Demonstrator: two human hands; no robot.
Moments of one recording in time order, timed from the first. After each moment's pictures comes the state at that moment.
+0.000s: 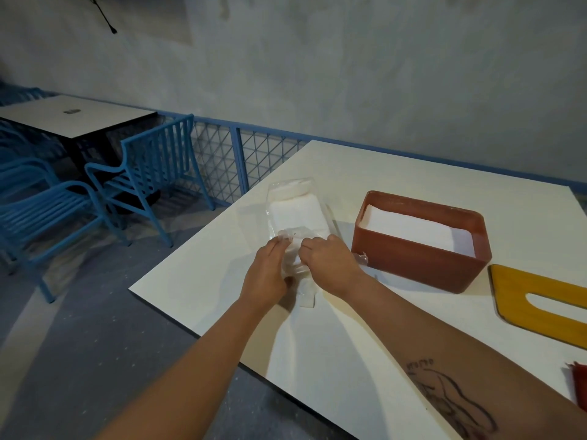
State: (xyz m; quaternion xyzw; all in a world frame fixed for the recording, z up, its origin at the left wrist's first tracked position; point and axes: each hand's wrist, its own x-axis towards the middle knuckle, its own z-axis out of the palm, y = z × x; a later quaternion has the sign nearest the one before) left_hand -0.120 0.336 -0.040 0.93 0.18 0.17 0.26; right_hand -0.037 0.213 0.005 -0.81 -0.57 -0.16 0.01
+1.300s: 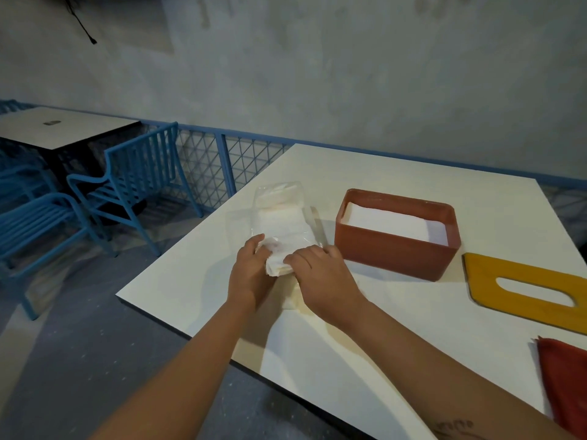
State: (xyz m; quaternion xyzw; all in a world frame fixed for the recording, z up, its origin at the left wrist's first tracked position) left_hand -0.129 0.320 -0.024 0.84 0.24 0.22 0.44; right_hand -0.078 0.174 -0.003 -0.79 -0.51 -0.28 0.18
